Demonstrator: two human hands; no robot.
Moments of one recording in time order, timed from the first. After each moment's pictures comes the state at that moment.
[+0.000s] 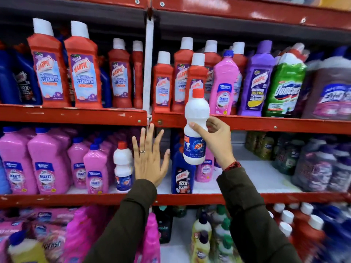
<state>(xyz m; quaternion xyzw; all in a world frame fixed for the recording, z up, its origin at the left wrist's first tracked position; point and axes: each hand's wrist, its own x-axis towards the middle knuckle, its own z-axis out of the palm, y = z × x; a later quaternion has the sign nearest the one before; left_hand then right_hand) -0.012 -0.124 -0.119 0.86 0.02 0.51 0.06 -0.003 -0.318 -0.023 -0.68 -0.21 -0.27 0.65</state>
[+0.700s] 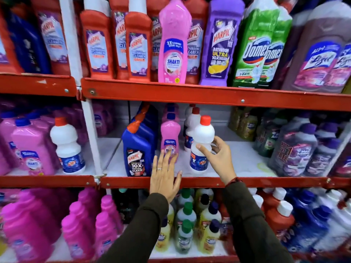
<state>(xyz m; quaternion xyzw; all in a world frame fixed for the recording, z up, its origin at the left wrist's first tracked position) 0.065 -0.321 -0.259 0.94 -0.02 0.32 0.09 0.101 -0.504 -0.169 -0.74 -0.14 -0.19 0.63</state>
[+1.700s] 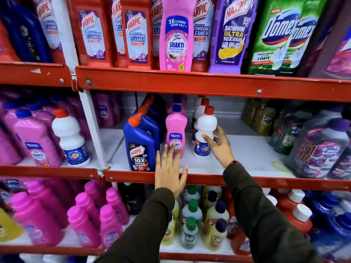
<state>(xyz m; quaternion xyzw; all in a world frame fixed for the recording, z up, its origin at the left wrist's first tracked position) 0.085 -0.325 -0.271 0.95 0.03 0.29 0.07 0.177 -0.494 -0.193 -0.76 -0.12 -0.10 0.64</state>
